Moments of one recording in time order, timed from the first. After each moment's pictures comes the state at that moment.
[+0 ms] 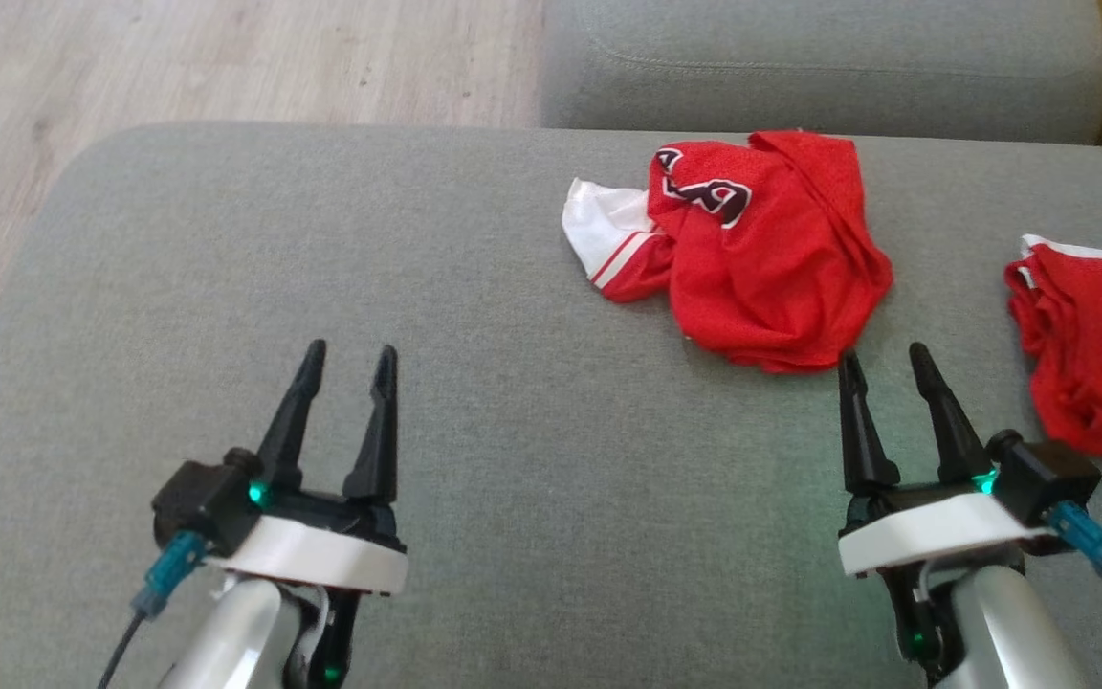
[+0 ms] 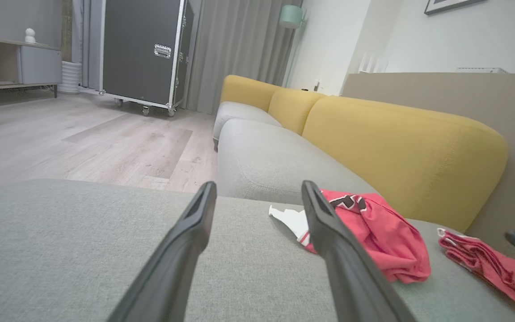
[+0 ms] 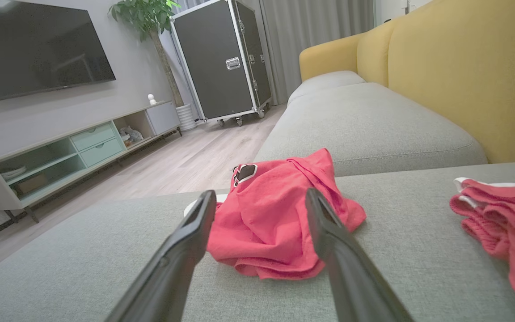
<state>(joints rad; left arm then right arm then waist) -0.20 0.21 -0.43 0.21 -0.54 -0.03 -0.25 -0.11 -0.05 0.10 0.30 0.25 0.13 -0.25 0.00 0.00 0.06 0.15</state>
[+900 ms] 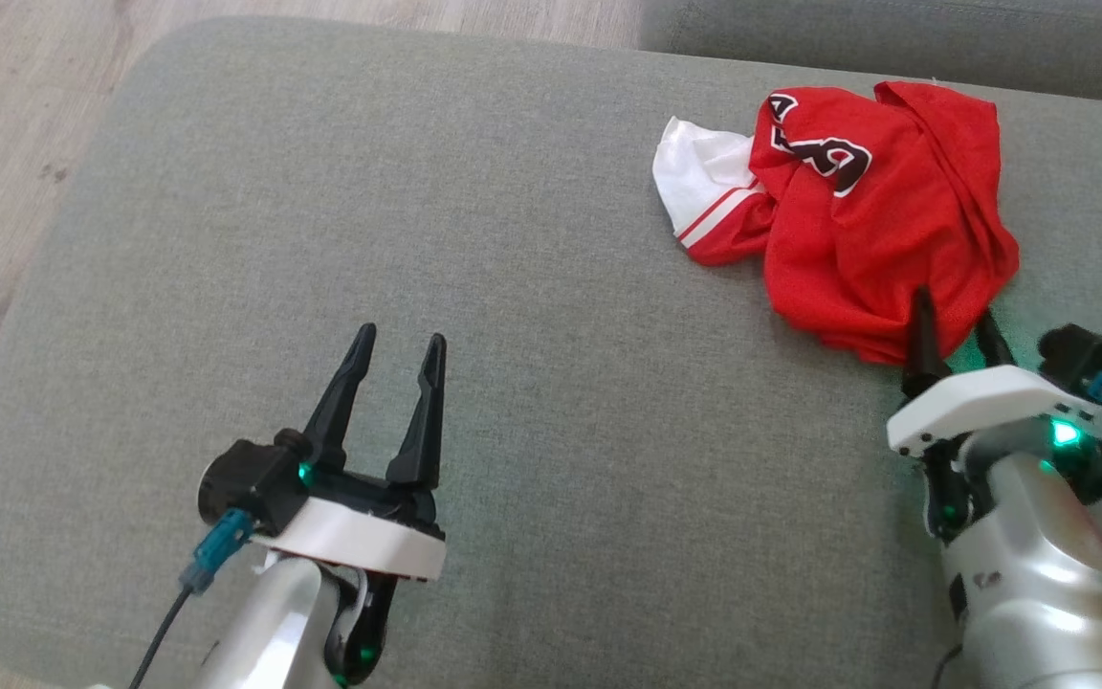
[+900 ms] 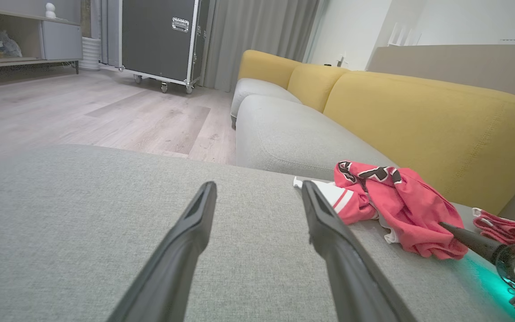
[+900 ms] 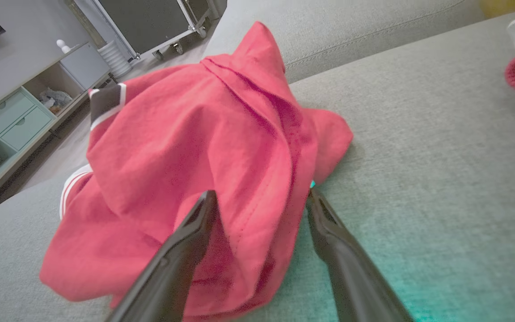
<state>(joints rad) -0.24 0.10 -0.38 0.29 -0.42 -0.12 -0.25 -0.52 -0.05 -0.18 0.93 0.26 0.13 -0.21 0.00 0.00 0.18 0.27</state>
